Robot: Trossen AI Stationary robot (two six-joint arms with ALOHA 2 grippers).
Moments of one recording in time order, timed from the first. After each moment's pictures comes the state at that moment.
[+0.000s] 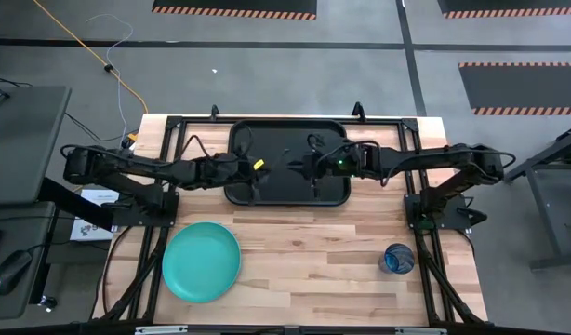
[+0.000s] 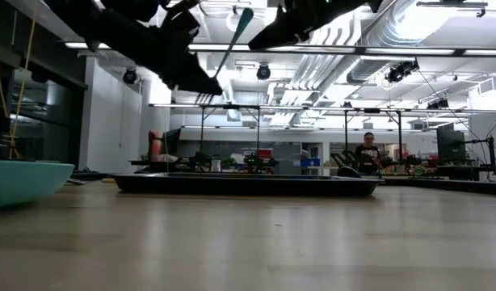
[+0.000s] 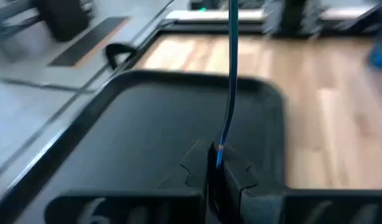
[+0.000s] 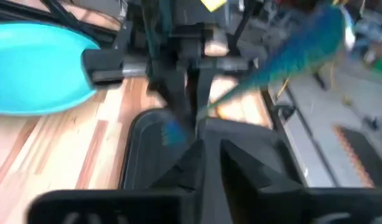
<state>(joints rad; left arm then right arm) 0.10 1.28 0.64 0.22 -0.26 0.04 -0.09 1.46 1.11 -0.07 0.10 -0.31</state>
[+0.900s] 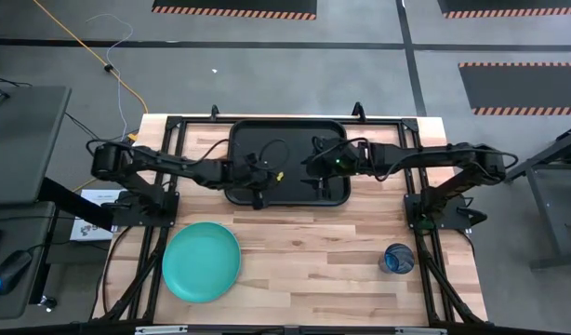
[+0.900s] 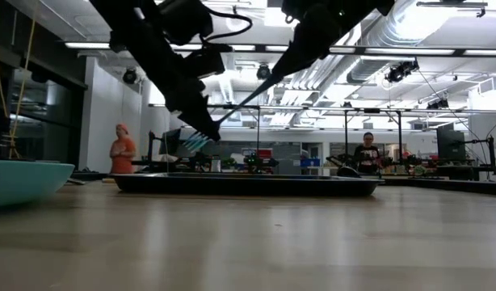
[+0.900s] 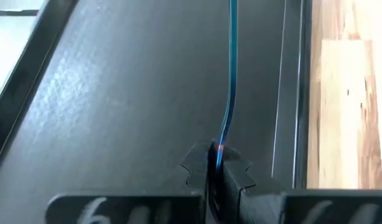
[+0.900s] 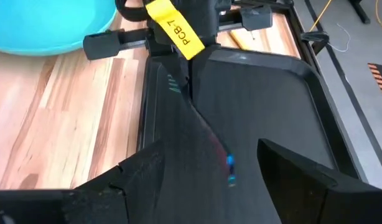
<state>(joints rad) 0.09 1.56 0.87 -0.16 -0.26 0.08 -0.12 1.45 1.11 -0.32 0.05 -0.22</state>
